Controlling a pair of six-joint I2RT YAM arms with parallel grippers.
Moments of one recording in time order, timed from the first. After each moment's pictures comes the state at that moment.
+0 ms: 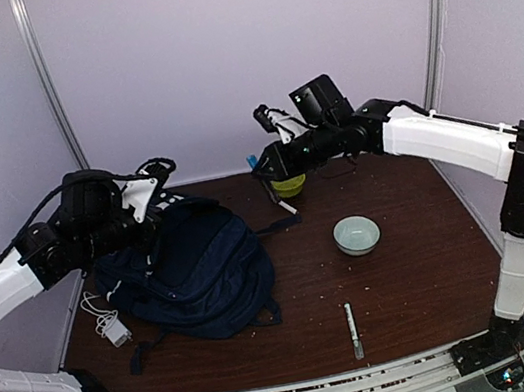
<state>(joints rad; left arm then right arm) -0.71 1.09 1.02 -0.43 -0.25 0.29 0.75 1.84 1.78 -0.50 -0.26 0.30</state>
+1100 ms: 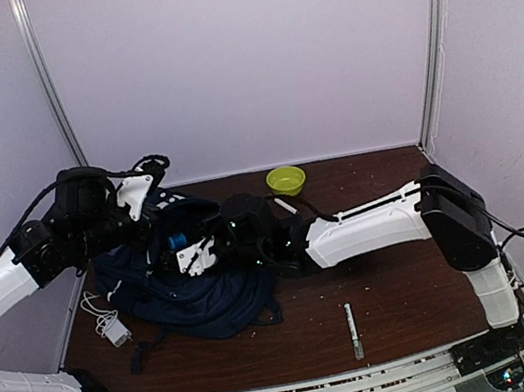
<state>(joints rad) -0.70 1.07 1.05 -0.47 -0.21 0.27 1.11 2.16 1.60 0.39 0.13 -1.12</state>
